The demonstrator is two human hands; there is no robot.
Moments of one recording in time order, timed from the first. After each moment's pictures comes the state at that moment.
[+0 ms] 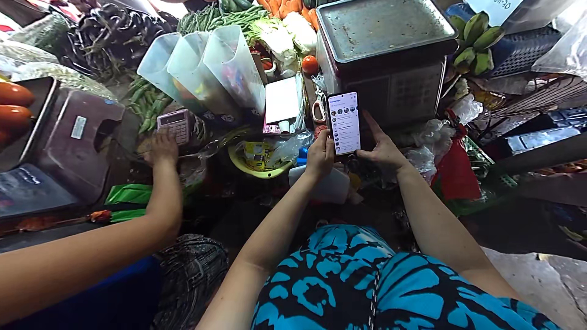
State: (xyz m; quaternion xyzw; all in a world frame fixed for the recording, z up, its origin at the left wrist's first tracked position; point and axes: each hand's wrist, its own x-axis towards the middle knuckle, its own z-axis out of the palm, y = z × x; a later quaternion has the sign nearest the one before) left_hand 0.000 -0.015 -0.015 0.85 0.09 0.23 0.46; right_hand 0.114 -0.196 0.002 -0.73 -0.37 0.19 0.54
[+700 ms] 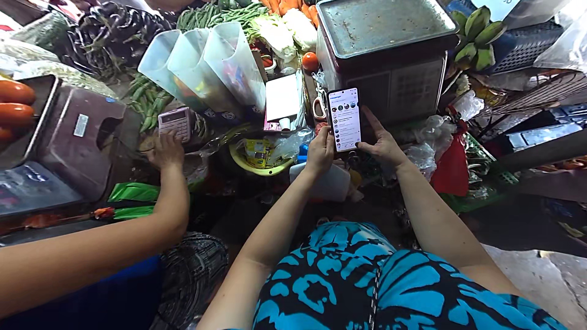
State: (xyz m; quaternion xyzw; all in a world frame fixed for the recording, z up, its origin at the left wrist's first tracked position) left_hand 0.002 -0.011 -0.015 0.84 0.08 0.22 0.48; right_hand 0.109 -0.196 0.000 -0.73 -0.35 0.18 0.55
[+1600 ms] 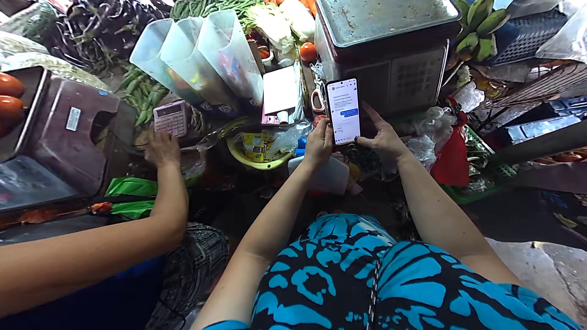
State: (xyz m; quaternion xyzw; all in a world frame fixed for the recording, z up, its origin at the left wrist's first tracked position) left_hand 0.002 -0.009 -0.015 0.85 0.08 0.22 0.48; right_hand 0.116 -0.196 -0.001 -0.73 -0.34 0.20 0.55
